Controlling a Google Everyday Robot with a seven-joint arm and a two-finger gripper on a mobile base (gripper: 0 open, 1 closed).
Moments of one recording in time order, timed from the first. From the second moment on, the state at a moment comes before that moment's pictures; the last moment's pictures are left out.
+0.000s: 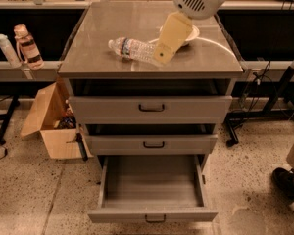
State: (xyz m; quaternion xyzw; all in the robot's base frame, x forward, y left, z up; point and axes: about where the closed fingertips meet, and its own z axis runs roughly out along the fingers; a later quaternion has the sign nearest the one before) arm 0.552 -0.070 1.025 -0.50 0.81 -0.06 0.30
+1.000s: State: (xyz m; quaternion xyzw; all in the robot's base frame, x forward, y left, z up) arm 0.634 -0.063 0.996 -0.50 0.82 -0.07 0.27
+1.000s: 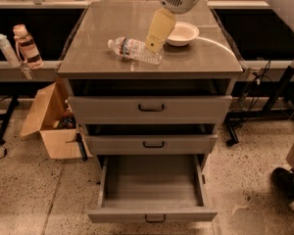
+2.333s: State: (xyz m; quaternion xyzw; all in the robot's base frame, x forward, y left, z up) arm 0.737 -0.028 0.969 -0.55 0.79 -0.10 0.25
